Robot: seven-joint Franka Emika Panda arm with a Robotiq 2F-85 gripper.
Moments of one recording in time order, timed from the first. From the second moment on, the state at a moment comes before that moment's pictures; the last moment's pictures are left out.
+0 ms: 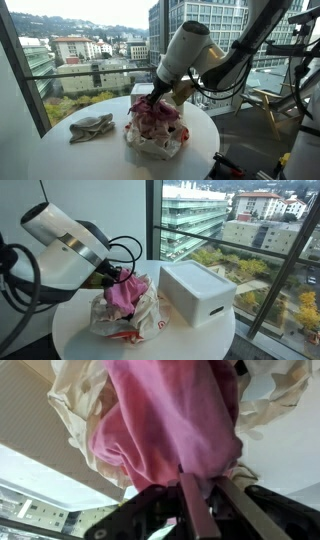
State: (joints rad) arm -0.10 -0.20 -0.07 -2.70 -1.39 3.17 1.06
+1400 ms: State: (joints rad) arm -0.16 0.38 -0.12 -2.37 -1.33 3.17 1.07
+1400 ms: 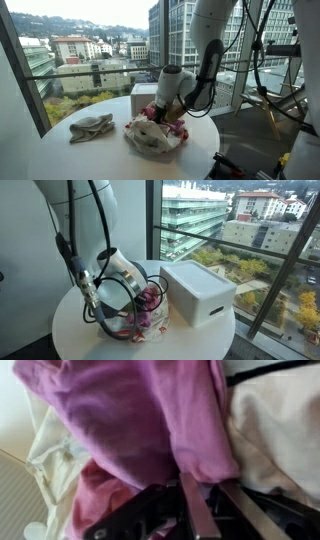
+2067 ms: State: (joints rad) arm -0.22 0.33 -0.05 -2.45 -1.16 3.12 0.97
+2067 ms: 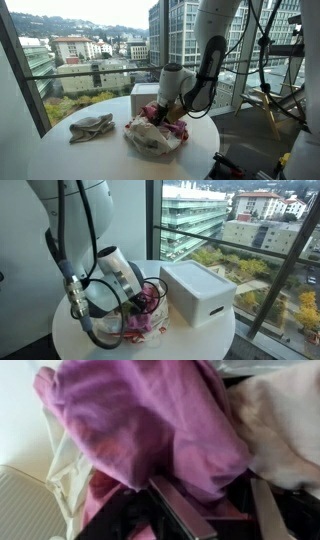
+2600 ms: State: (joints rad) arm -0.36 0.10 0.04 -2.68 -1.09 3.17 0.79
